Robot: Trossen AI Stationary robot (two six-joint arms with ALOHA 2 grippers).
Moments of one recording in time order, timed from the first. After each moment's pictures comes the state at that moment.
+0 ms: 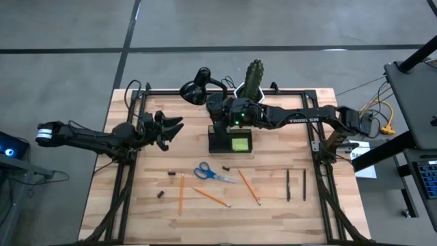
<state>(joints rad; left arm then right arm) -0.01 0.72 0.26 0.77 -0.36 -0.39 -0.16 1.70 1.28 -0.01 0.14 0.44</state>
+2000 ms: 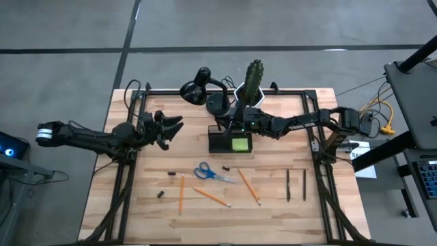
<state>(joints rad) -0.01 0.72 0.26 0.77 -0.38 -0.39 -0.18 1.70 0.94 0.52 0.16 0.13</state>
